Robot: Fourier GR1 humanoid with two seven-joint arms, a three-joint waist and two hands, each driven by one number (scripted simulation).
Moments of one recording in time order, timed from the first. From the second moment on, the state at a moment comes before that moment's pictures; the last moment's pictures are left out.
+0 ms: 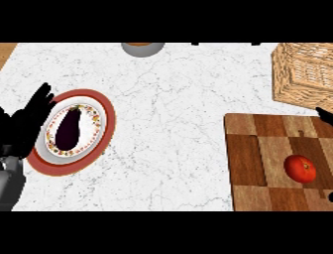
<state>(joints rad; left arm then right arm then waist) -0.20 0.40 0.01 -1.36 0.22 0.05 0.18 -0.07 -0.56 -0.23 -1.36 0.29 0.59 -0.43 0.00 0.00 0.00</state>
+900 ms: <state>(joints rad) -0.20 0.34 0.09 -1.38 0.14 0.00 0.21 -0.11 -0.56 -0.19 -1.24 0.43 0.58 -0.53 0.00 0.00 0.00</state>
